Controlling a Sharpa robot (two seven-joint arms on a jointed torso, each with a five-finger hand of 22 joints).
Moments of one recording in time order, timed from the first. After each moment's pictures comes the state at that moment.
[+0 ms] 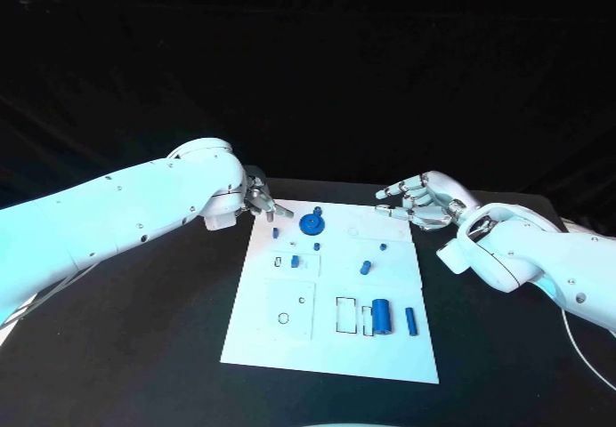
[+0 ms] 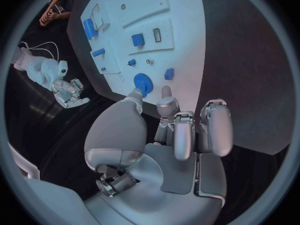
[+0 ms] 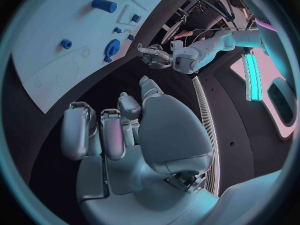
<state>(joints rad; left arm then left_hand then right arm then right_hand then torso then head) 1.38 -0.54 0.01 1.18 -1.12 0.25 -0.65 1.04 -0.06 0.05 0.29 0.07 0.89 0.07 0.51 0.64 1.27 0.00 1.10 1.02 1.47 -0.07 1.57 1.31 0.05 1.45 0.04 1.42 1.31 1.09 -0.95 0.12 1.57 -0.90 -0.37 0.09 1.36 -0.06 0.00 0.21 0.31 0.95 0.15 0.07 0.09 1.32 0.06 1.03 1.21 1.47 -0.01 1.44 1.31 0.06 1.41 0.08 1.37 1.18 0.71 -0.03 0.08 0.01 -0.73</state>
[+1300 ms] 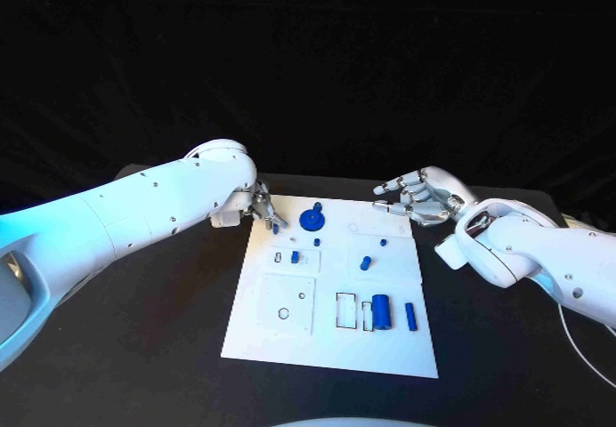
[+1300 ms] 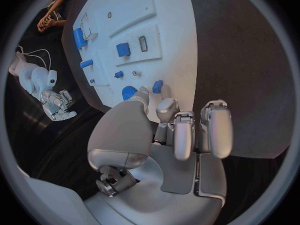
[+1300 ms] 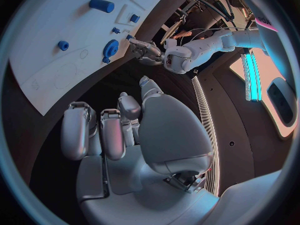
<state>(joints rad) 1.36 -0.43 -0.02 1.01 -1.14 0.38 -0.63 1.16 -0.01 0.07 0.28 0.07 0.93 0.06 0.52 0.62 1.30 -0.01 1.15 1.07 1.47 -0.07 1.57 1.31 0.05 1.46 0.04 1.43 1.31 1.09 -0.94 0.12 1.57 -0.90 -0.37 0.09 1.36 -0.06 0.00 0.21 0.31 0.95 0.15 0.07 0.09 1.32 0.06 1.03 1.21 1.47 -0.01 1.44 1.31 0.06 1.41 0.08 1.37 1.18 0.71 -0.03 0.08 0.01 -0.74</state>
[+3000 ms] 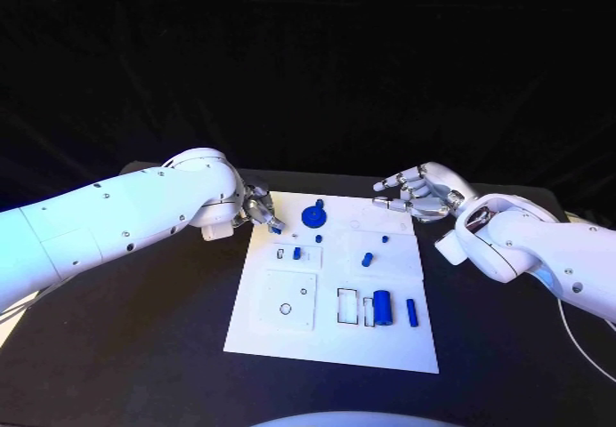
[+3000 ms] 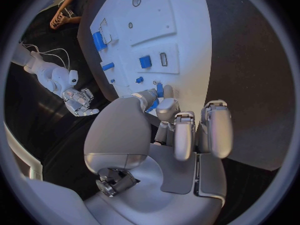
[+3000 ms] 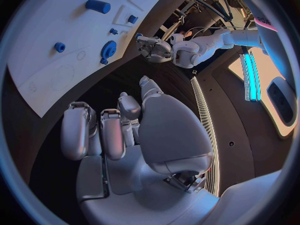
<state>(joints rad) 1.35 -0.62 -0.03 1.31 -1.06 0.22 -0.57 1.25 -0.09 0.57 0.21 0.07 0.91 0.06 0.58 0.65 1.31 -0.02 1.14 1.05 1.47 -0.07 1.57 1.31 0.05 1.47 0.04 1.43 1.31 1.09 -0.95 0.12 1.57 -0.90 -0.36 0.09 1.36 -0.06 0.00 0.20 0.31 0.95 0.15 0.07 0.09 1.32 0.06 1.03 1.21 1.47 -0.01 1.44 1.31 0.06 1.41 0.08 1.37 1.18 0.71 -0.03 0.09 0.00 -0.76</state>
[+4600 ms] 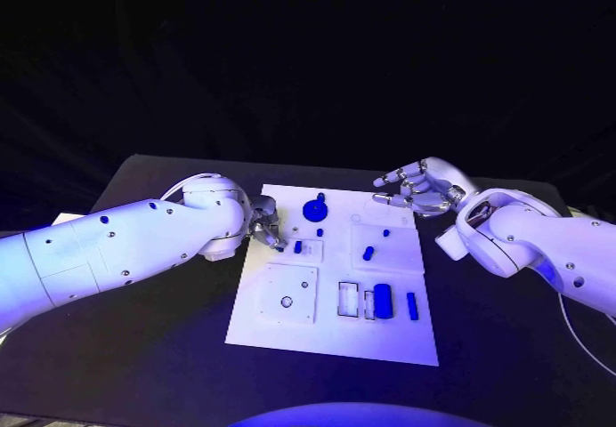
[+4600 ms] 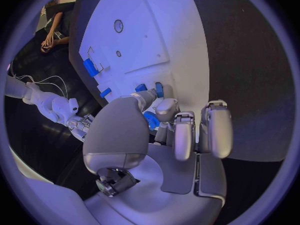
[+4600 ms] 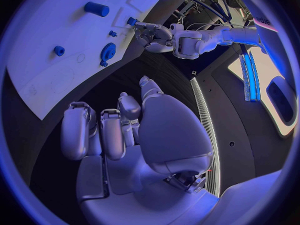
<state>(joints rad) 1.27 -0.65 -0.04 1.43 -1.27 0.20 -0.56 1.23 -0.11 0.61 0.19 0.06 0.91 0.06 0.59 0.65 1.32 -0.02 1.15 1.06 1.47 -0.07 1.57 1.31 0.05 1.47 0.04 1.43 1.31 1.09 -0.95 0.11 1.57 -0.90 -0.35 0.09 1.36 -0.06 0.00 0.20 0.31 0.95 0.15 0.07 0.09 1.32 0.06 1.03 1.21 1.47 -0.01 1.44 1.31 0.06 1.41 0.08 1.37 1.18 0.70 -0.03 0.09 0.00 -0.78</state>
